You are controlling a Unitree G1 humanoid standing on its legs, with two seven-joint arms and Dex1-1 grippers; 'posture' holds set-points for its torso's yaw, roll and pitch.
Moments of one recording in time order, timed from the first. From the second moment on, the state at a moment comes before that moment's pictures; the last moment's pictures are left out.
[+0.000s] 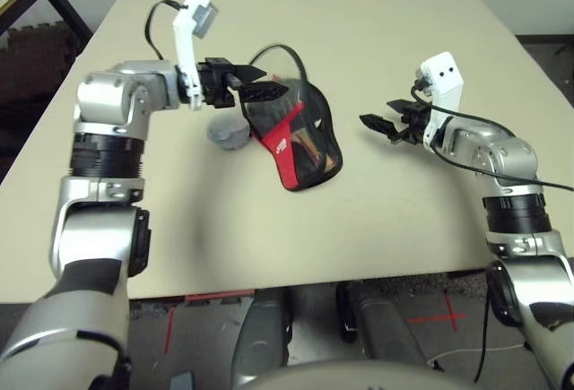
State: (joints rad) left arm -1.06 0.58 -0.02 0.58 -0.31 0.70 -1.01; right arm -0.72 -0.40 -0.12 0.15 0.37 1.00 0.57
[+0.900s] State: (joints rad) left arm -0.88 0.63 0.08 0.29 -0.39 0.83 -0.91; right arm -0.87 -0.14 -0.22 0.29 0.59 1.59 0.40
